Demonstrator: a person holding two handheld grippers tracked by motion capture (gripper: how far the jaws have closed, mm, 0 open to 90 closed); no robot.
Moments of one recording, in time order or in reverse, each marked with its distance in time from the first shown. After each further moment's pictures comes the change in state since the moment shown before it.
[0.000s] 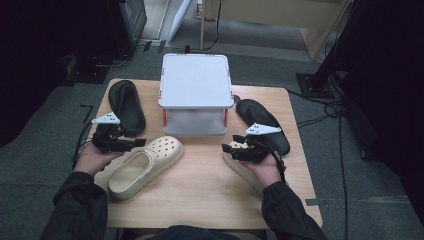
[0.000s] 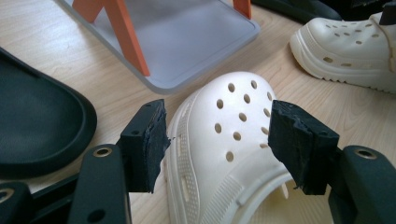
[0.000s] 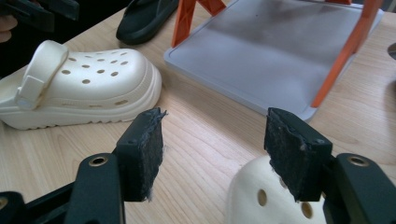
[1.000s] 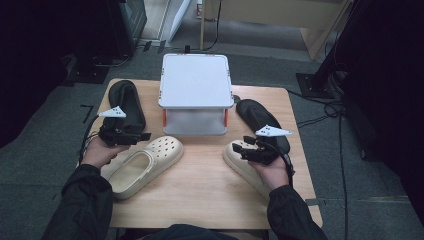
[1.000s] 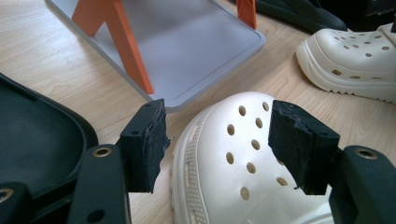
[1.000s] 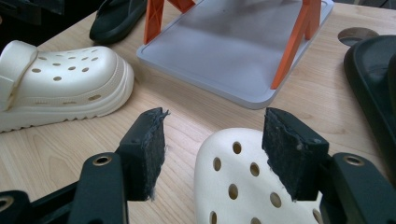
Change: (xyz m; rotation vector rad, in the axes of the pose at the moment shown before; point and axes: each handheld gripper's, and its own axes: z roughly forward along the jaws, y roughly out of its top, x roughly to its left) left arm 0.009 0.016 0.018 -0.012 -0.010 0.001; right arm -0.017 -0.012 -0.020 -0.013 -0.079 0.043
